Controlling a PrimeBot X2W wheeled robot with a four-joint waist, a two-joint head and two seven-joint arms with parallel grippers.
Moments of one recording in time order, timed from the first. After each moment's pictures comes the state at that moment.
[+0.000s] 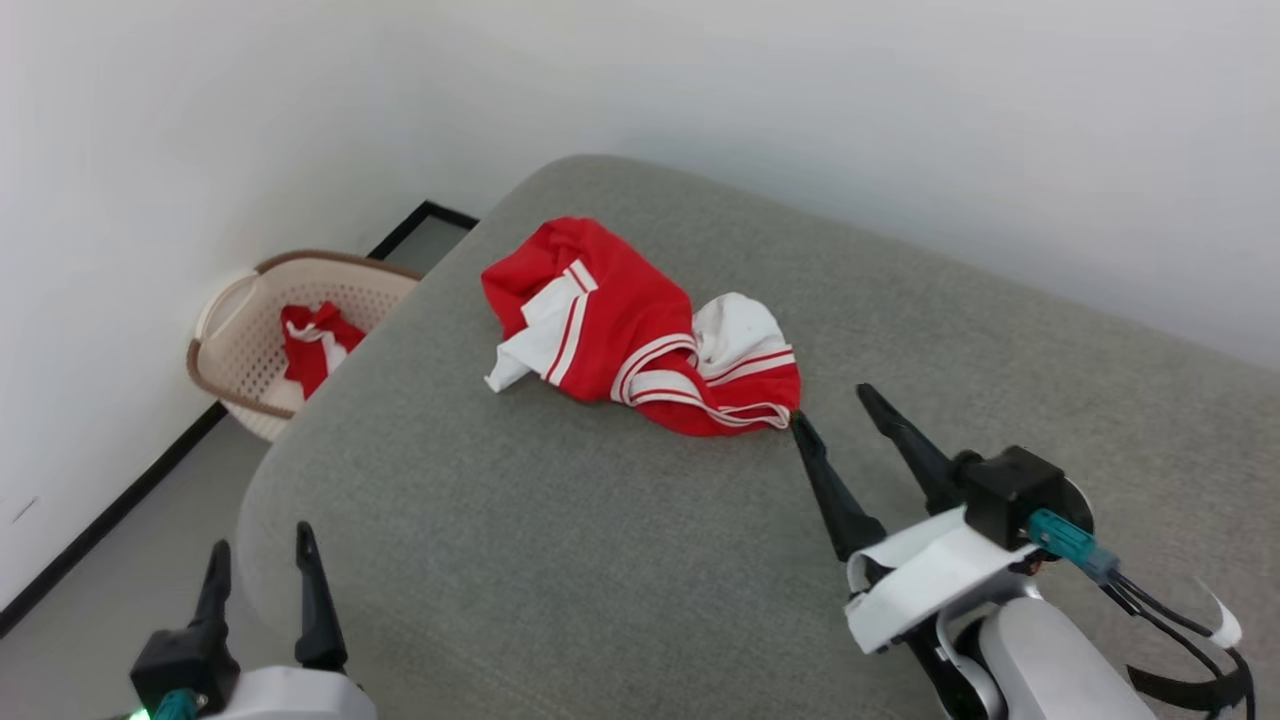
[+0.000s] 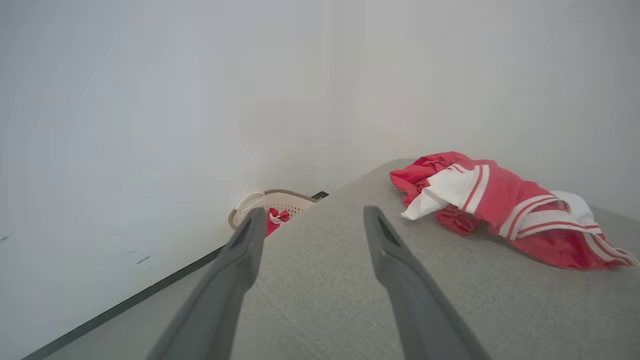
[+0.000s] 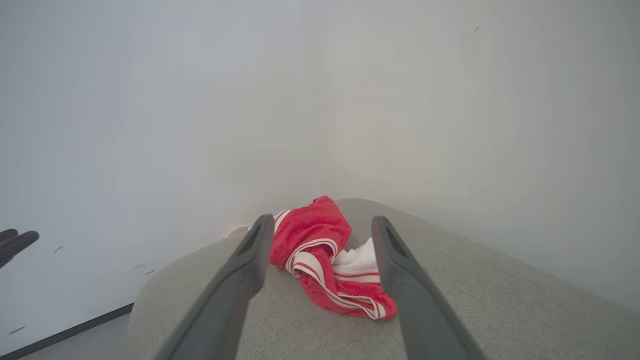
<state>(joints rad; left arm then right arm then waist) -0.03 0.06 0.18 0.21 -0.12 0.02 -0.26 -0.36 -0.11 0.40 0.37 0.34 0.13 -0.26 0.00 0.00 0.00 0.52</state>
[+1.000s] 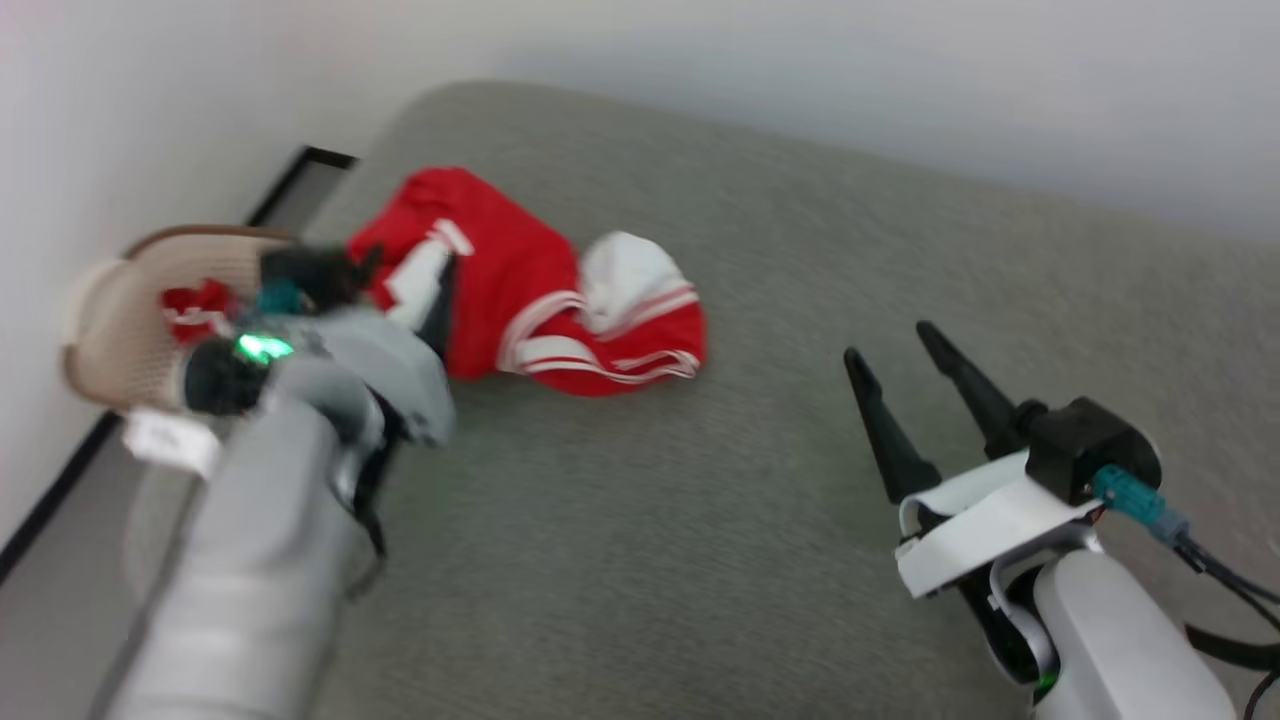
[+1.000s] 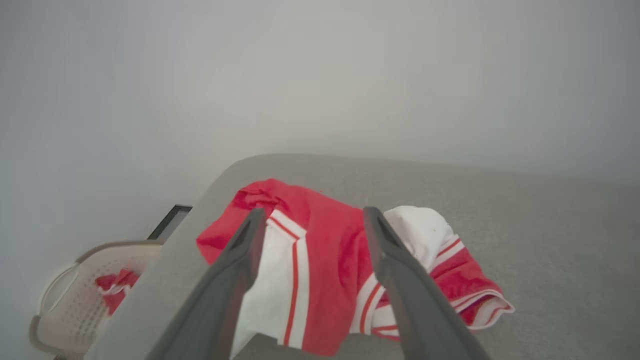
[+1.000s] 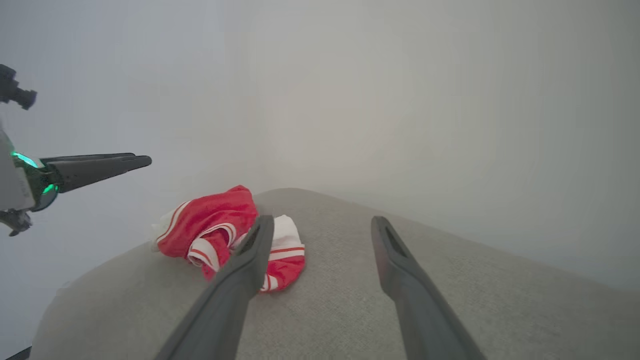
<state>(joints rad) -0.77 0.19 -0.17 0.84 -0.29 -0.13 -0.12 -0.40 -0.17 0.35 0.32 0.33 0.13 -0.26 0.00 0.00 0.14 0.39</state>
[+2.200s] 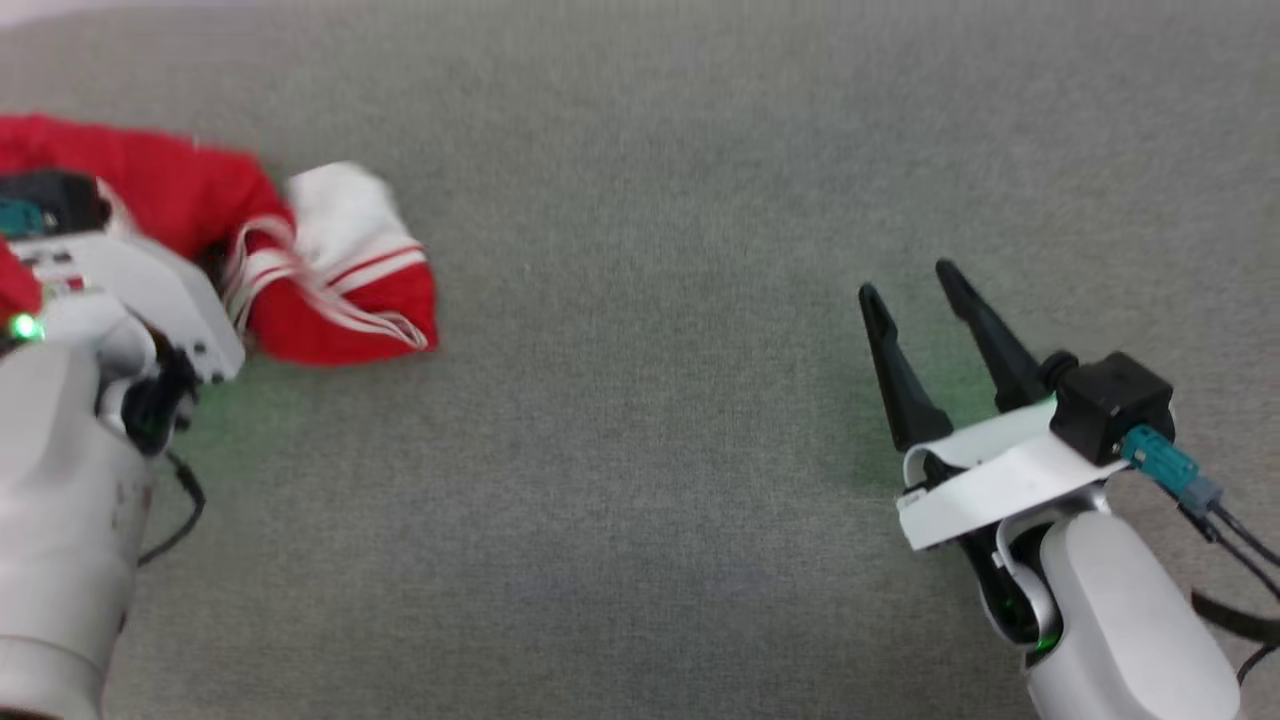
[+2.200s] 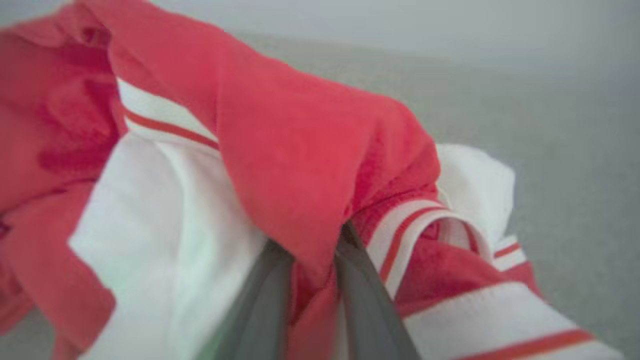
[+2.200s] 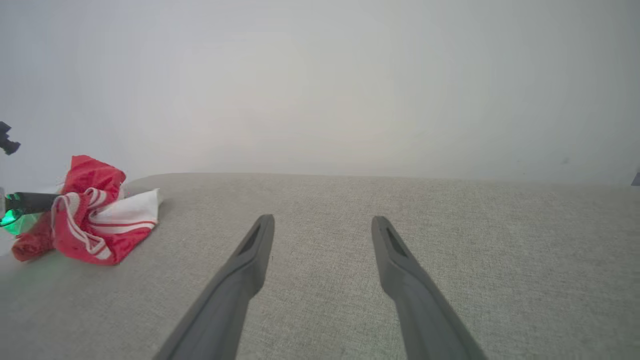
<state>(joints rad) -0.97 0.48 -0.39 1.07 -0.74 -0.13 0.10 -0.46 -0.13 0.29 0.29 0.33 0.13 -0.26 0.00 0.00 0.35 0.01</state>
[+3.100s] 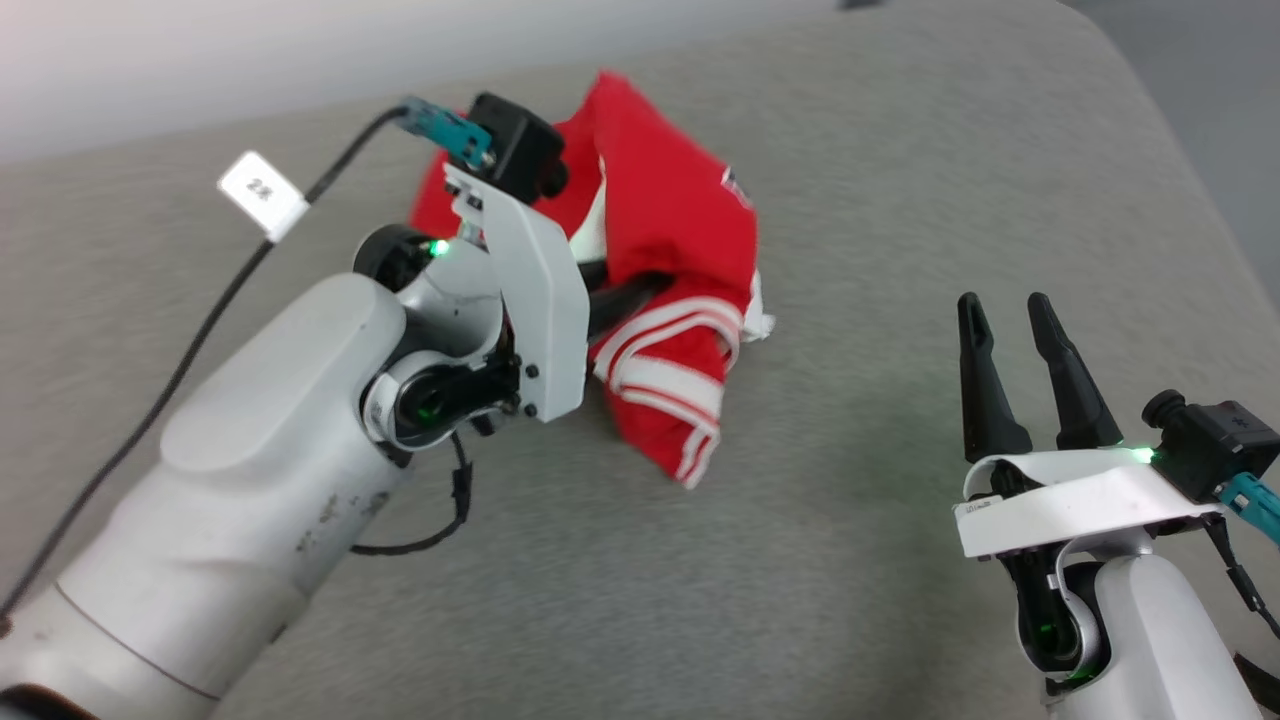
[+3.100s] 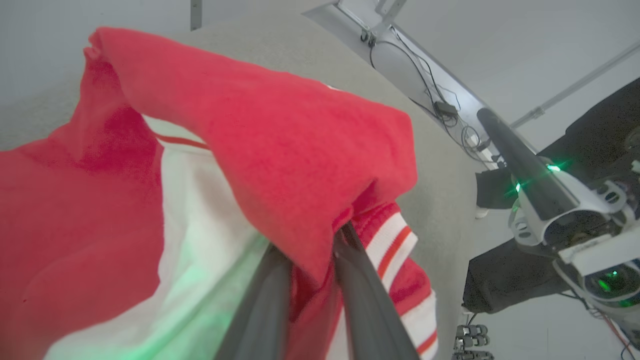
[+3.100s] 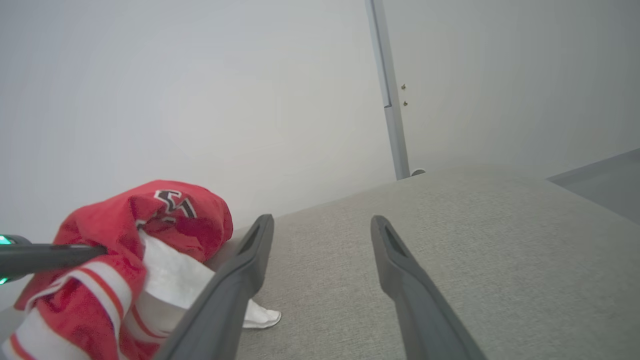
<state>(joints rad) -1.01 0.44 -0.85 0.36 -1.15 -0.13 0.48 -0.34 -0.05 0.11 0.23 0.45 0.13 -0.26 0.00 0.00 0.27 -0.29</state>
